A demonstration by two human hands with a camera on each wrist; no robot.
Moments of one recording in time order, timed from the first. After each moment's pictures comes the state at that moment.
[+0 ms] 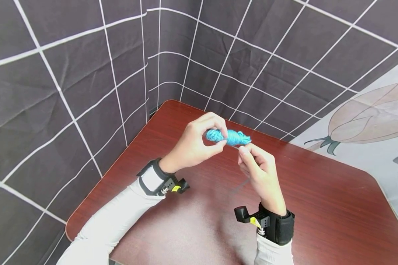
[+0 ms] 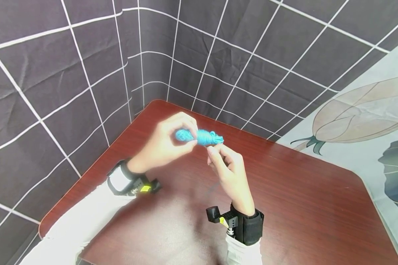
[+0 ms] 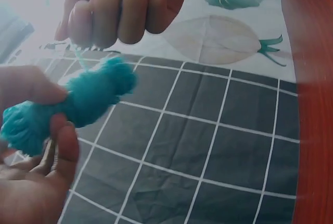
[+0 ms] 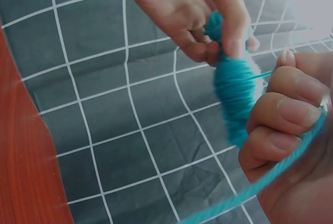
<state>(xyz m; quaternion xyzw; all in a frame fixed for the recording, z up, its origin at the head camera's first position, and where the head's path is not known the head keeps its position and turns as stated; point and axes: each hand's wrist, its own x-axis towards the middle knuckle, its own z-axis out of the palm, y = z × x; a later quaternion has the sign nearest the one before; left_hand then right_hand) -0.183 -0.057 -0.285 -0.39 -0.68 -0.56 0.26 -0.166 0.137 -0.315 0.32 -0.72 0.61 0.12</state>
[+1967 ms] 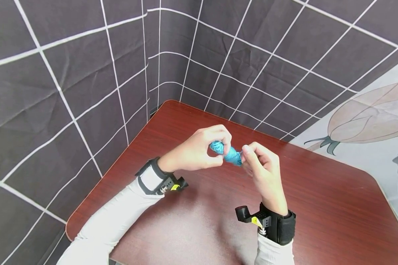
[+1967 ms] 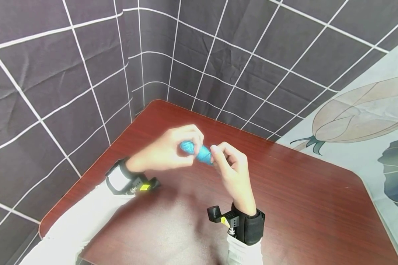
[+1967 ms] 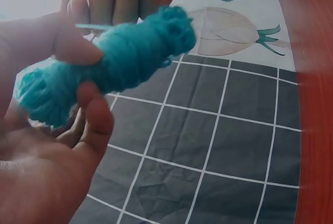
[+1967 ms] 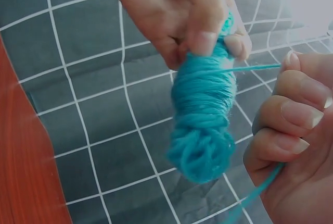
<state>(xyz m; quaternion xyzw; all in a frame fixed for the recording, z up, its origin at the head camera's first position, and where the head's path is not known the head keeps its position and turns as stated) -0.184 -0.060 -0.288 -0.47 -0.72 -0.49 0.14 -0.164 0.139 -0.312 0.31 -0.70 0.63 0.13</state>
